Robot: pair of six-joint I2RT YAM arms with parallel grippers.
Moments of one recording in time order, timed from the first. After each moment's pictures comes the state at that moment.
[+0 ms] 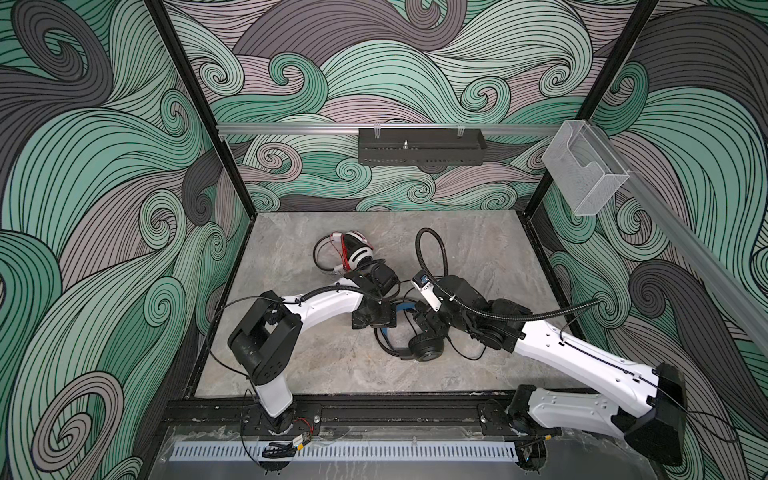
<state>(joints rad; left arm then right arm) -0.77 1.75 1.15 -0.78 0.08 -0.75 0.91 1.15 0.98 -0.65 0.26 -0.02</state>
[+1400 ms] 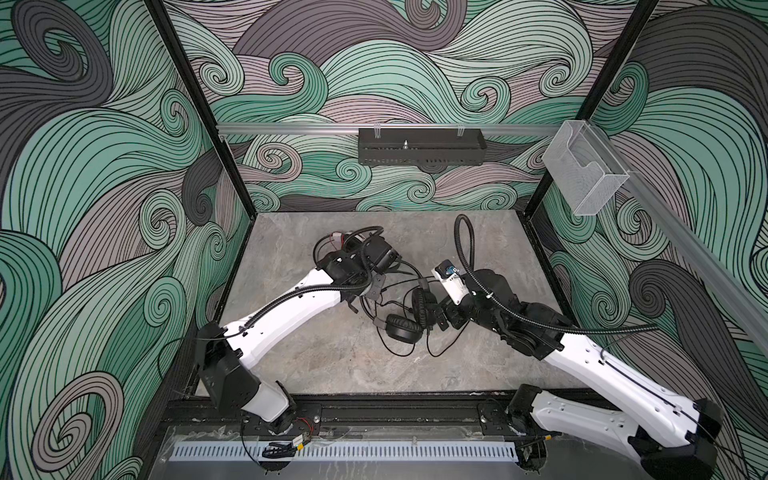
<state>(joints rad) -0.81 1.47 1.49 -1.07 -0.45 -0.28 0.83 0.96 1.01 -0.66 0.14 -0.06</state>
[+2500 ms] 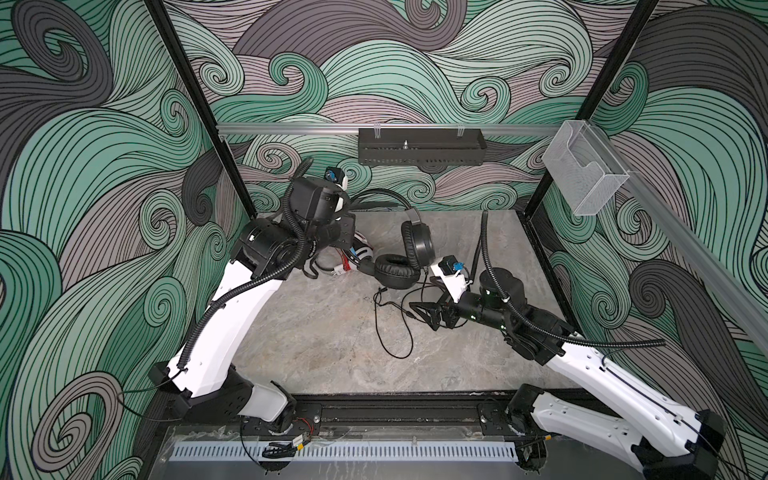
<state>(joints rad) -0.62 1.41 2.02 -1.19 -0.27 -0.24 0.76 0.94 0.88 -0.33 -0.23 0.06</state>
